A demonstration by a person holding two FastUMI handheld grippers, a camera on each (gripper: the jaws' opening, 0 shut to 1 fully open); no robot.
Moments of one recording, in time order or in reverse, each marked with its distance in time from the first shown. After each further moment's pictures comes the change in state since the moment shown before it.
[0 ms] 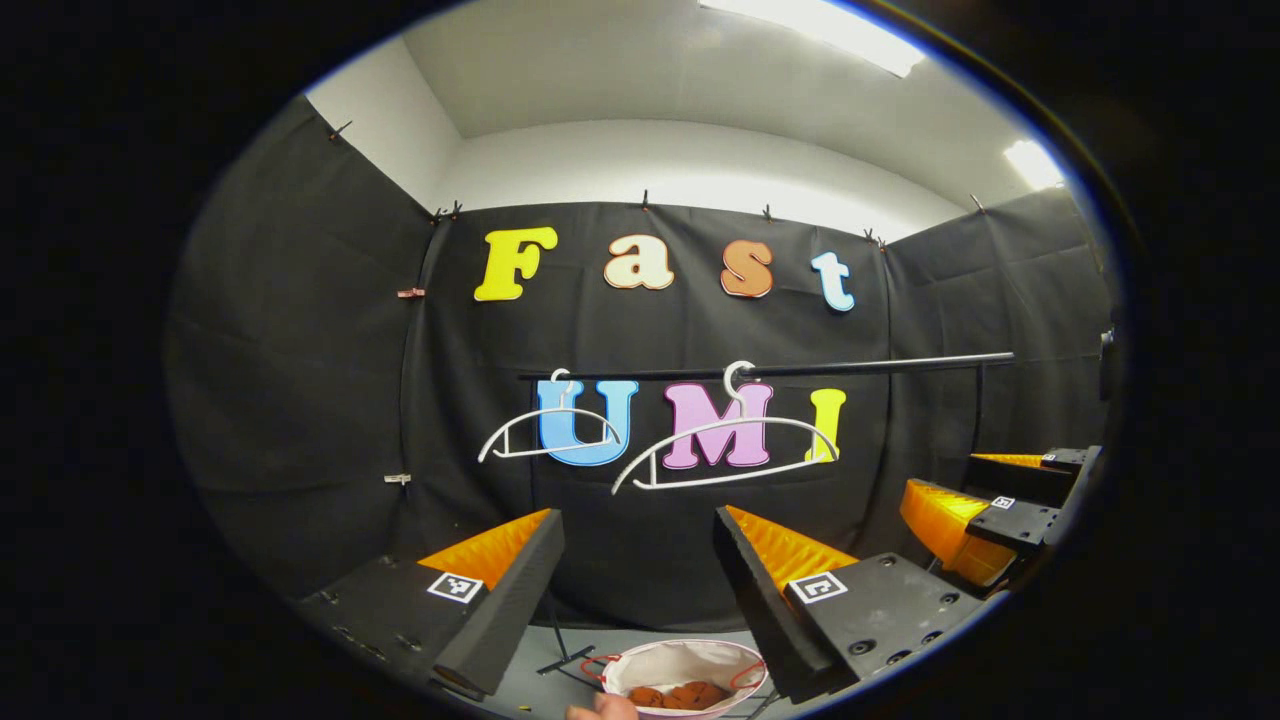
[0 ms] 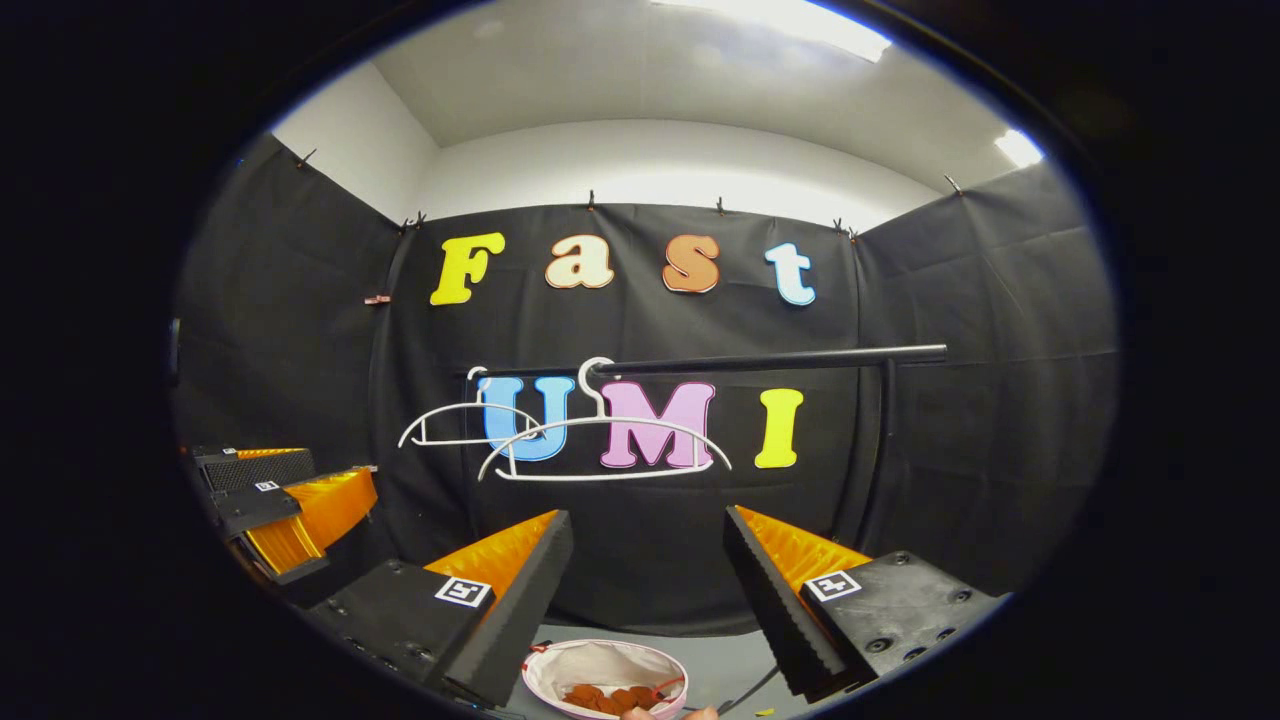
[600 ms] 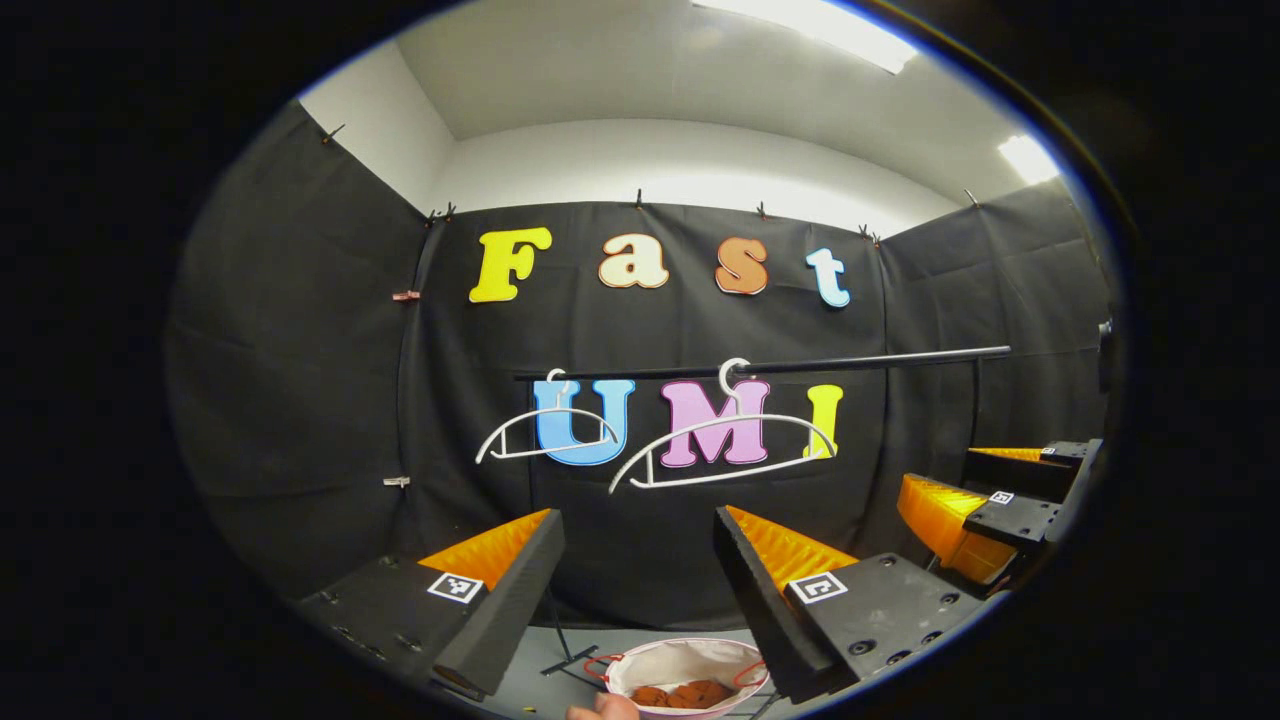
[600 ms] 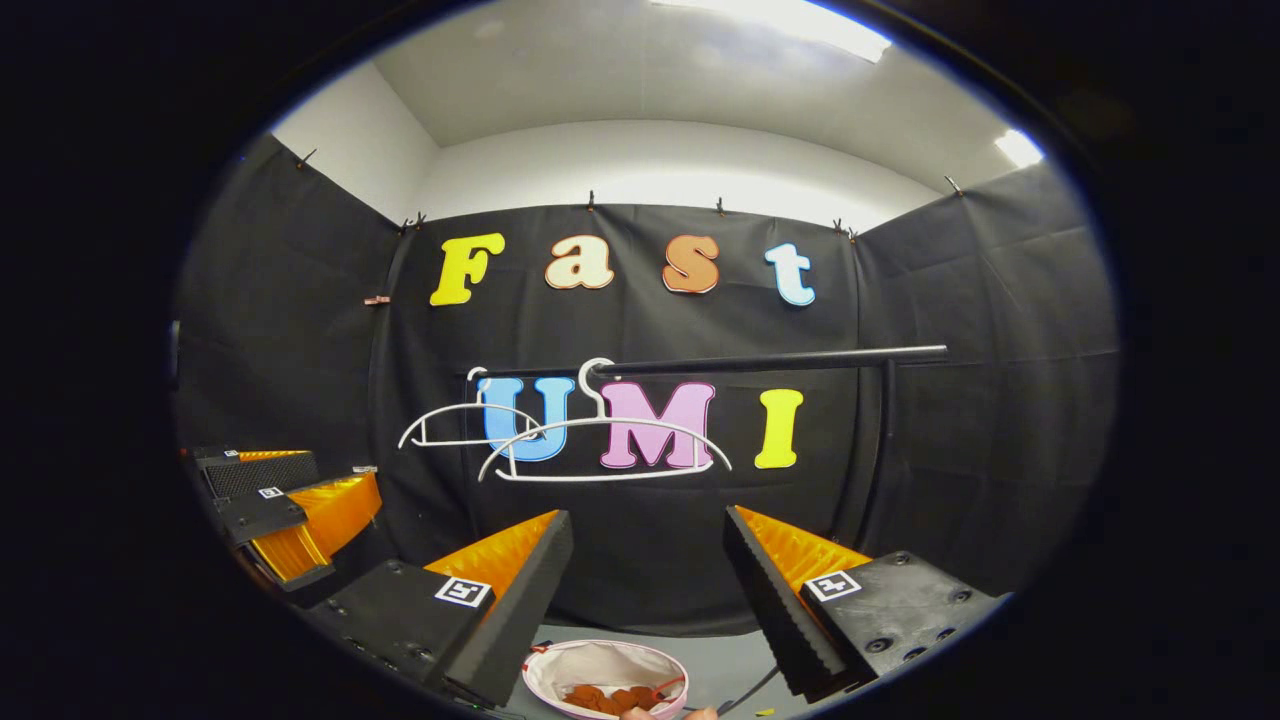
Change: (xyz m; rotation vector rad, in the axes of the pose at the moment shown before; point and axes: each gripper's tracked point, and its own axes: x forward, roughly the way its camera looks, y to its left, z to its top) left arm 0.000 -0.004 -0.003 0.010 0.011 -0.012; right arm 0.000 0.000 0.000 -0.003 0.000 -0.002
